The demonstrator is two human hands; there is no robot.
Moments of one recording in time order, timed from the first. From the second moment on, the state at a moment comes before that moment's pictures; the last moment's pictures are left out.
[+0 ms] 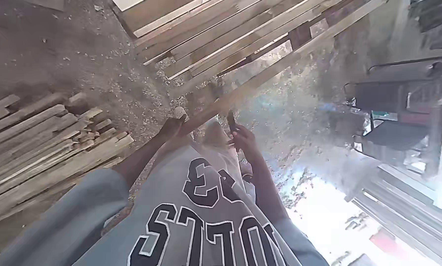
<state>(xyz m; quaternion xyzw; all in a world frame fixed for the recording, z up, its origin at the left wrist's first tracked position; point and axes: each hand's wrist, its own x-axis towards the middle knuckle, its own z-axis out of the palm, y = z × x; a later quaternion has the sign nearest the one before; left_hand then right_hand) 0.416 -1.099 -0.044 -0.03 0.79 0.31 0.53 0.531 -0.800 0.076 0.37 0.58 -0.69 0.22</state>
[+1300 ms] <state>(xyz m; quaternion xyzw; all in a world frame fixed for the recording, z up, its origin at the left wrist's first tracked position) 0.463 -1.048 -0.026 -0.45 0.74 0.44 0.25 0.282 -0.494 0.086 0.27 0.91 -0.18 0.26</state>
